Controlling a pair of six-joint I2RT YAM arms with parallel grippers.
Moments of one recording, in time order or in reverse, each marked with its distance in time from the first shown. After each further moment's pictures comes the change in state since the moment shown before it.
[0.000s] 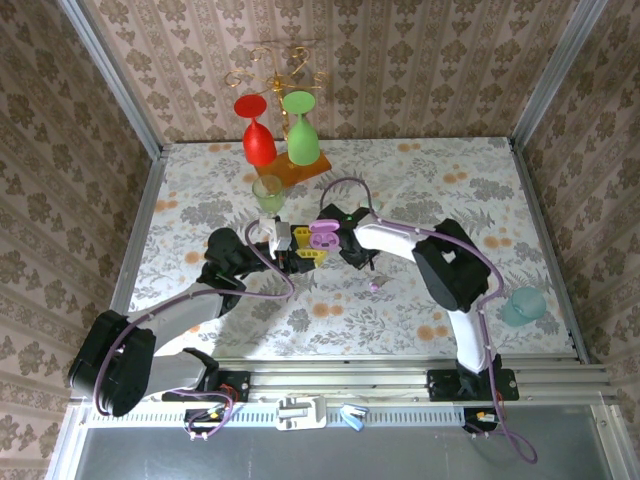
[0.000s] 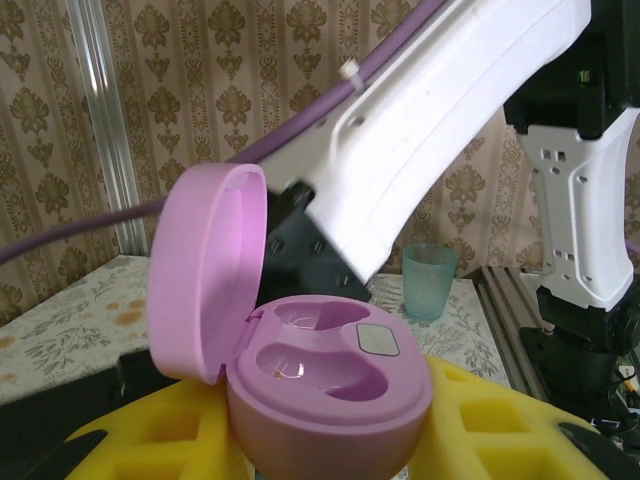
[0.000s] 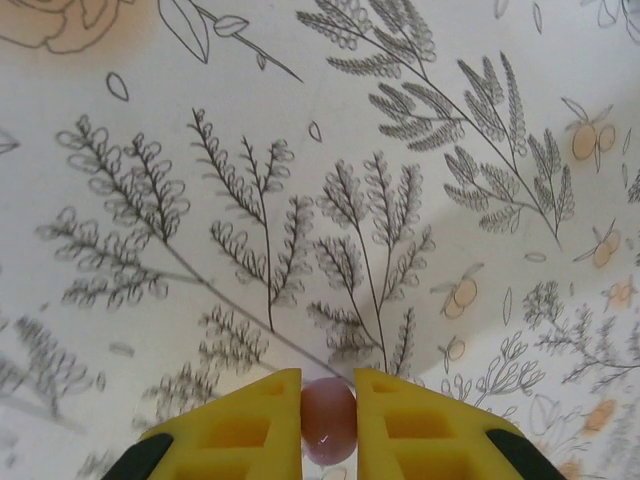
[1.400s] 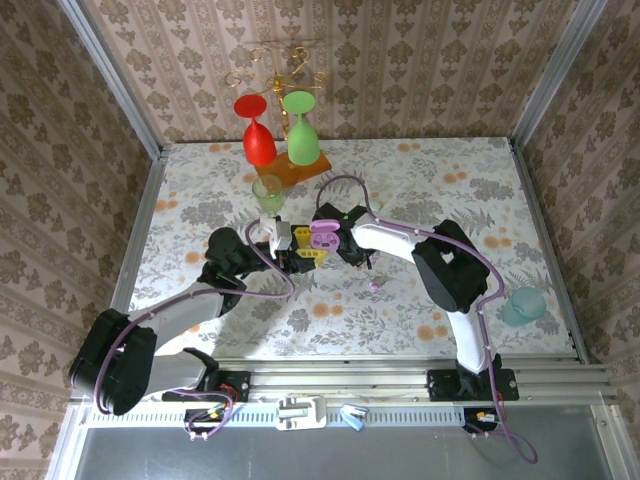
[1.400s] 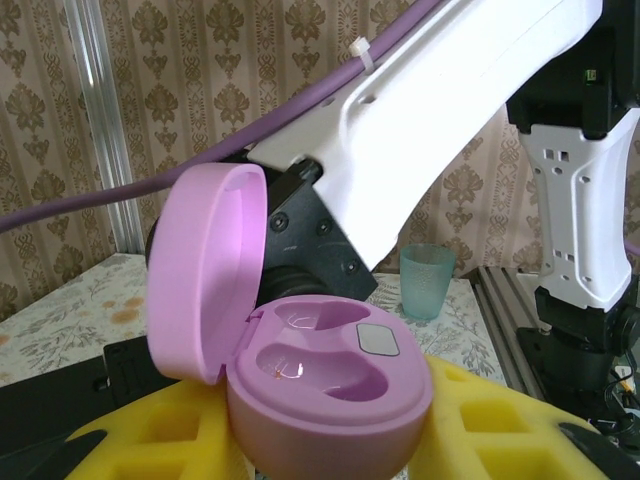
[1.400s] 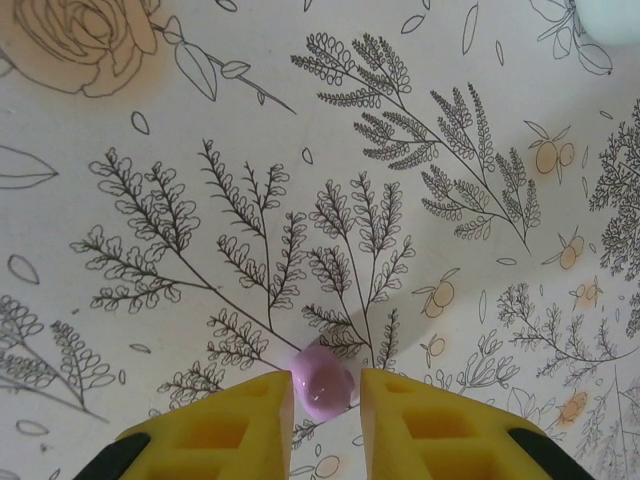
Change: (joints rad) left arm -0.005 0.008 0.003 0.003 0.003 -0.007; right arm 0.037 0.039 0.058 -0.036 0.068 0.005
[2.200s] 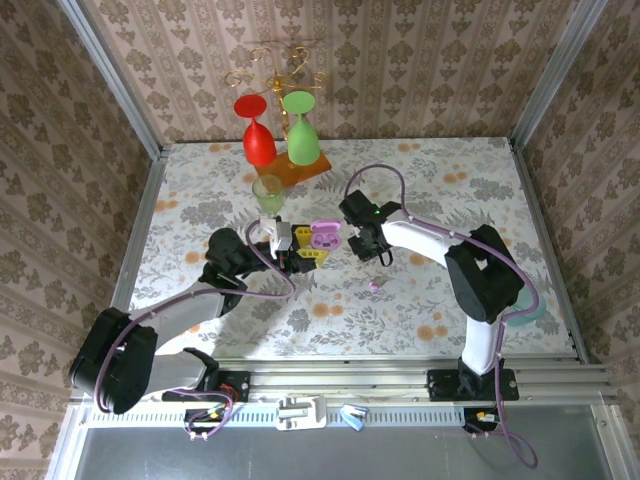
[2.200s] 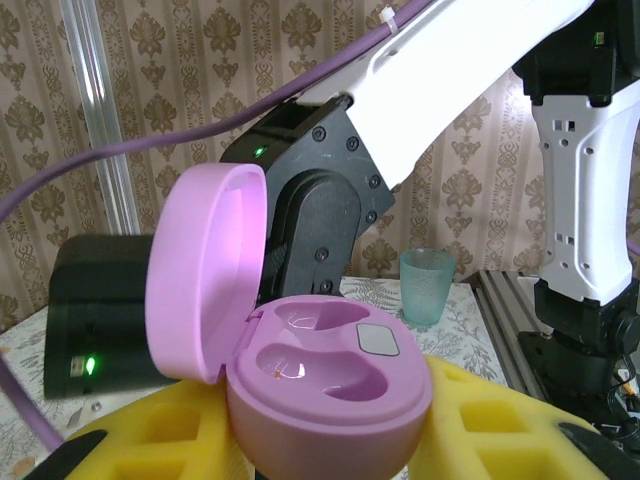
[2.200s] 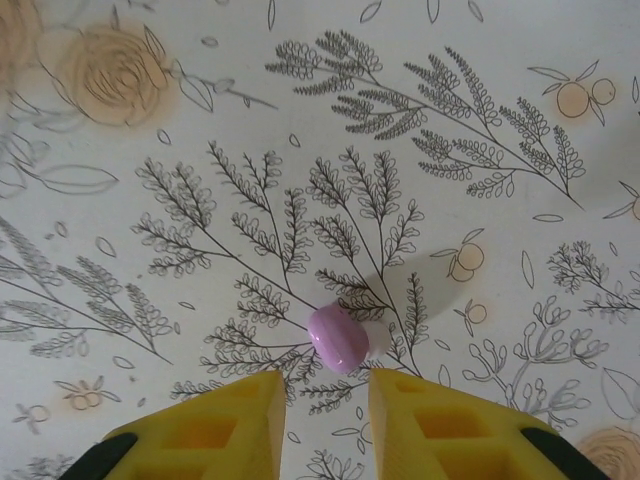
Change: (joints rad) left arm -0.006 0.005 0.000 0.026 -0.003 0.000; right arm -0.108 -0.185 -0.166 0.138 -0.274 0.096
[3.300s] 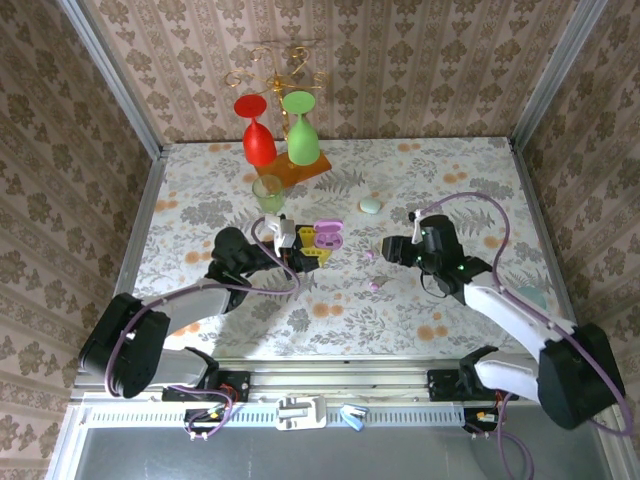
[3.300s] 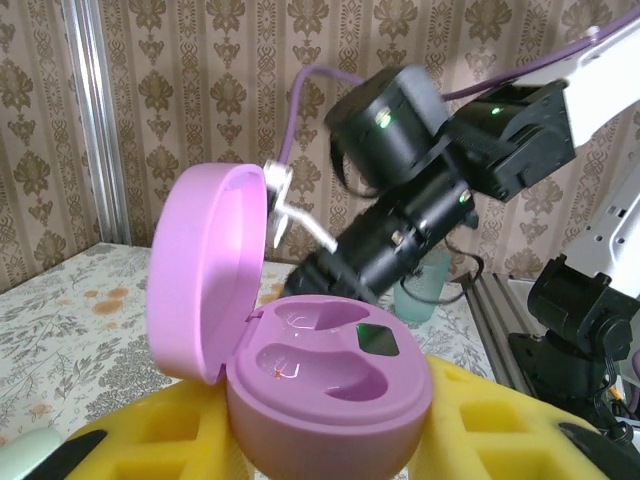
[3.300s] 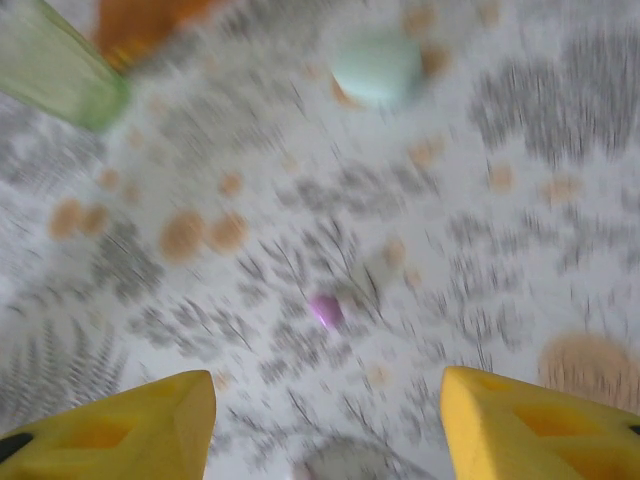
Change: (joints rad) left arm 0.000 0.087 0.000 0.079 0.007 -0.059; right arm -0.223 -0.697 -0.688 0.565 -0.293 0.304
